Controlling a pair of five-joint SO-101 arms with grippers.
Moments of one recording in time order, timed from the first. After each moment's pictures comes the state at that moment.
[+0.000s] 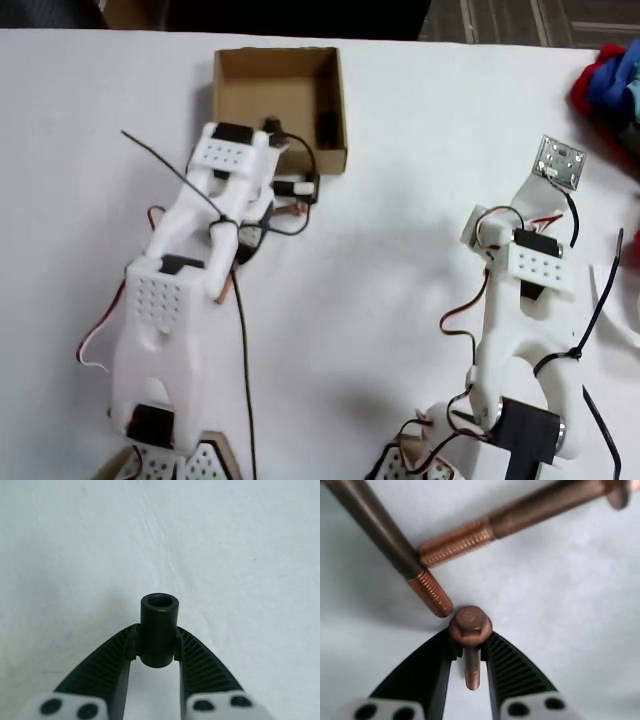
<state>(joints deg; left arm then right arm) 4.8 45.5 -30.1 98.5 -3.2 13.8 -15.0 41.8 39.6 -5.8</state>
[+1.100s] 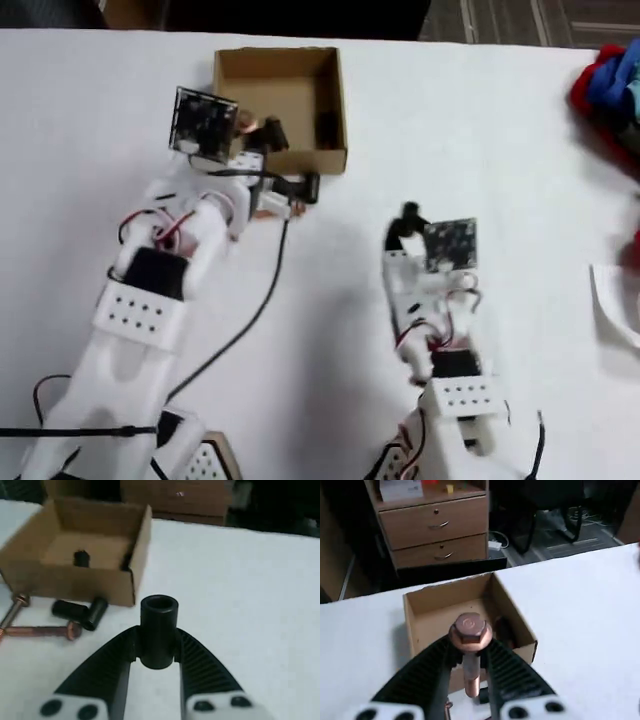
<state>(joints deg) 10.4 -40.3 40.9 26.1 0.3 -11.9 -61.1 90.3 -3.2 4.4</state>
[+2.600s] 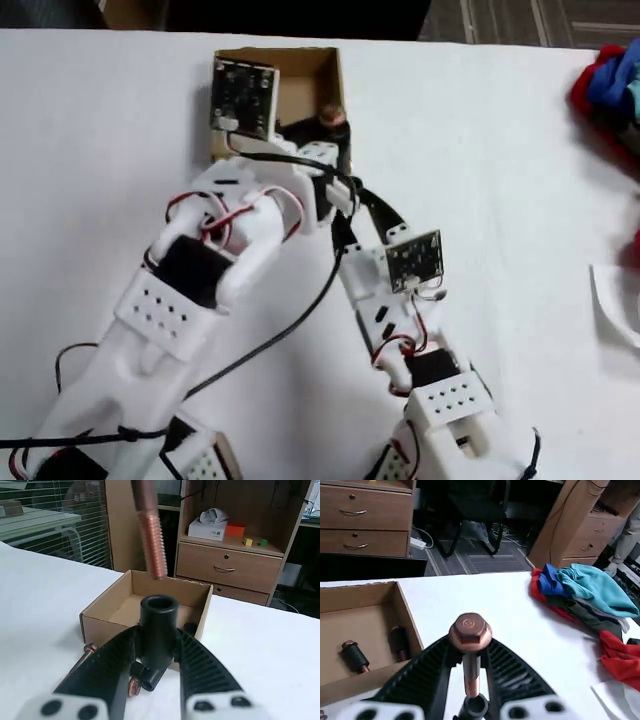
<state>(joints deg) 24.8 -34.2 22.3 38.2 19.9 -23.0 -61.2 88.4 -13.7 4.4</state>
